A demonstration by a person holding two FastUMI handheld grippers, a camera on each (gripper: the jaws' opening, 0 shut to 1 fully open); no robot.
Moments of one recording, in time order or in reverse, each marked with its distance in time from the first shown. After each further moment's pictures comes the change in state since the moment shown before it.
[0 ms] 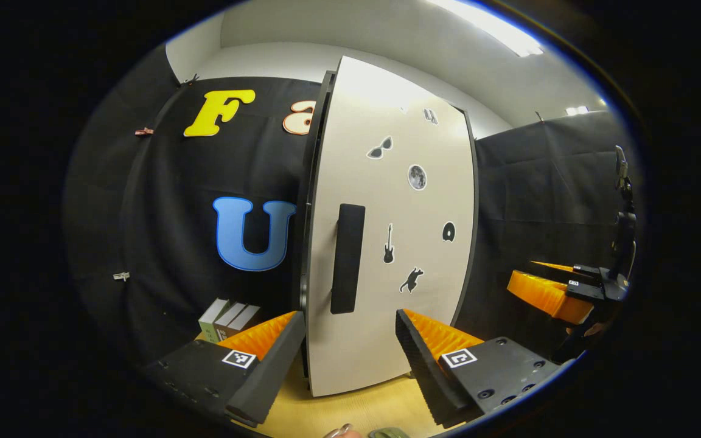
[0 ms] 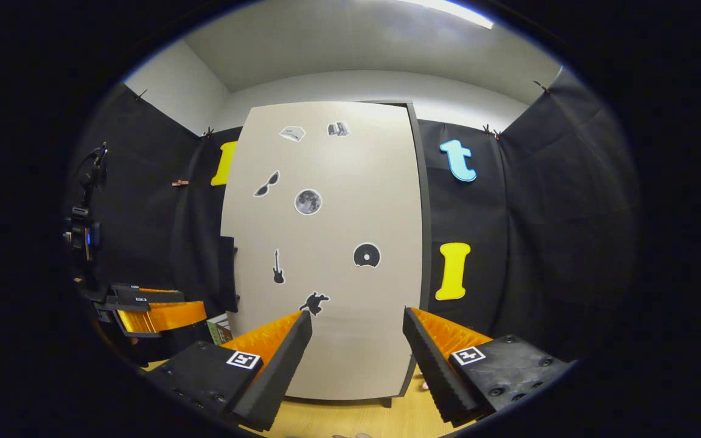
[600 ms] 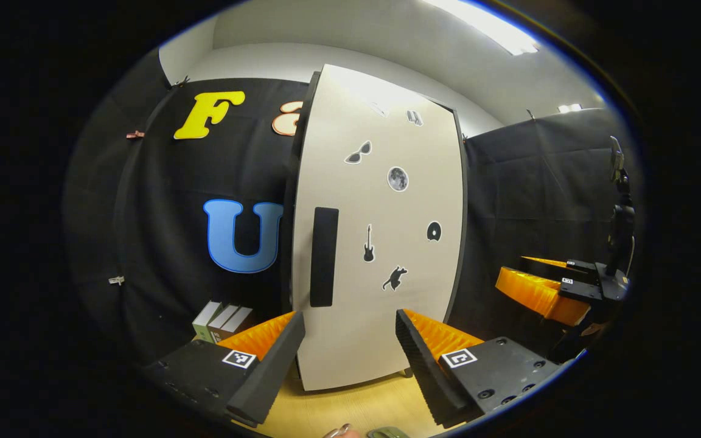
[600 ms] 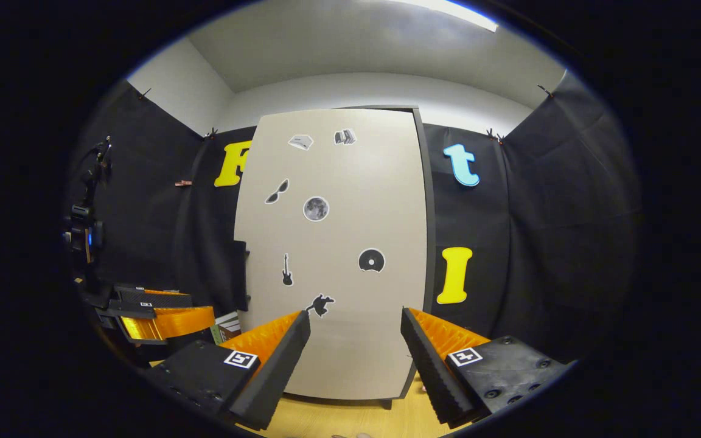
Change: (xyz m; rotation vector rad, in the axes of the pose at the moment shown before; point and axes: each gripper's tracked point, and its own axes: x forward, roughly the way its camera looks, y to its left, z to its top) left arm -0.001 -0.015 0.001 0.019 0.002 -0.041; right arm -0.017 0.005 0.010 -0.006 -0.005 0.018
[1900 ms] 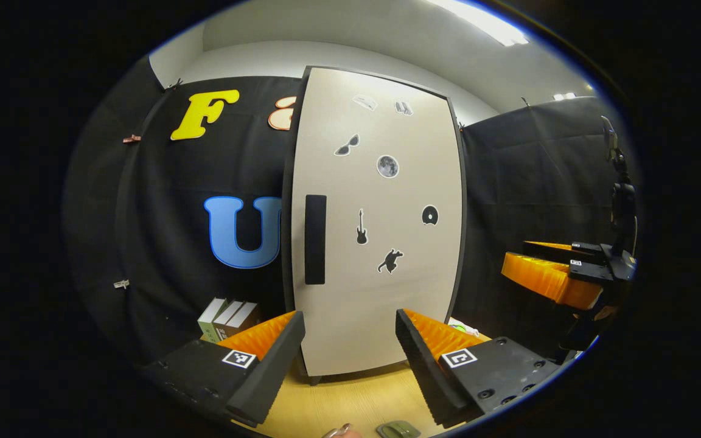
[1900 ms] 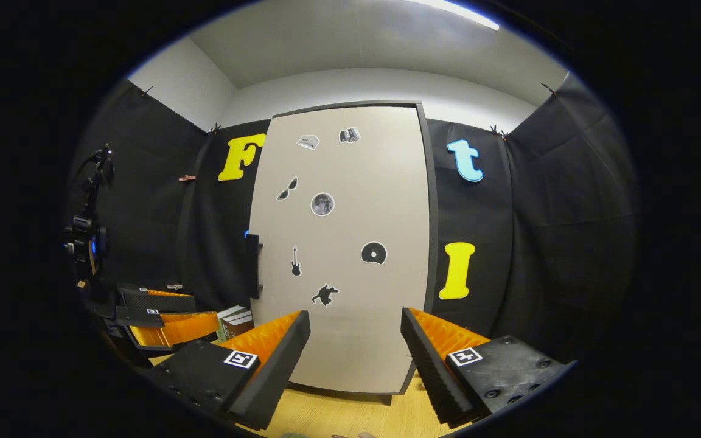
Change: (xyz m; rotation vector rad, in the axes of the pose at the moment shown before) left arm -0.004 0.001 -0.019 0.048 0.032 0.012; right arm -0.106 -0.040 0.031 -0.005 0.036 0.016
